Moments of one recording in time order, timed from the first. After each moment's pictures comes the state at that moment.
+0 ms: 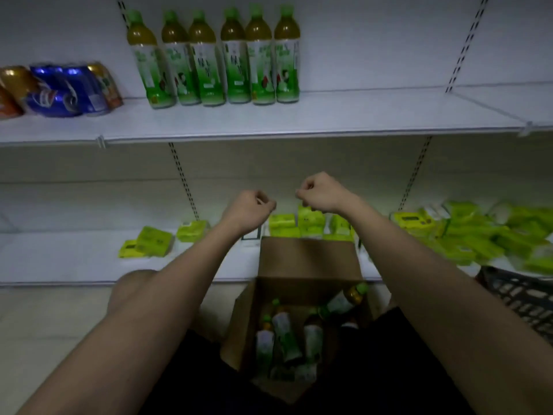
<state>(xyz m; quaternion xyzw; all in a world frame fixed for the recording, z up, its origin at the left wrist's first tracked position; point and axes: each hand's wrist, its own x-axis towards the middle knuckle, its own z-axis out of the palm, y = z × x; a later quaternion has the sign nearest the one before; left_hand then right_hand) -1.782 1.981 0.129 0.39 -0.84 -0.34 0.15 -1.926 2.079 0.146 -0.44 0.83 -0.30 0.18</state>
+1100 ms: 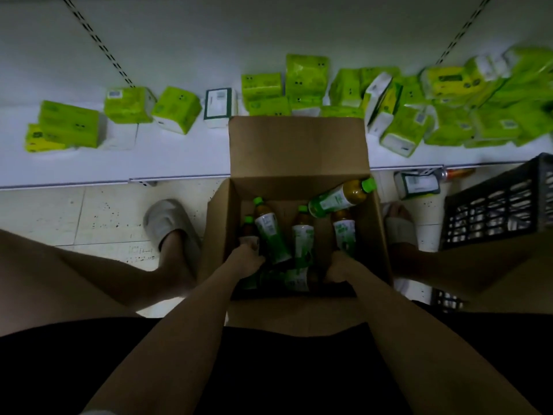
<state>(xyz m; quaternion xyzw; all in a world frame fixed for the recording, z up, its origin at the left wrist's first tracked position) -1.737 2.012 -0.228 0.43 -0.71 -0.47 -0.30 -1.904 2.192 -0.254 -0.21 0.80 0.05 0.56</state>
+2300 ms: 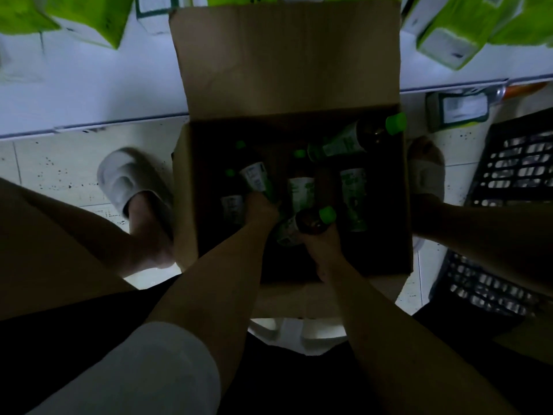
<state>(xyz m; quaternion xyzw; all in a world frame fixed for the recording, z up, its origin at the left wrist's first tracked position) -1.828 2.040 -0.315 0.61 -0.59 -0.48 -0.22 -1.851 2.171 -0.296 0.24 0.70 -0.46 0.49</state>
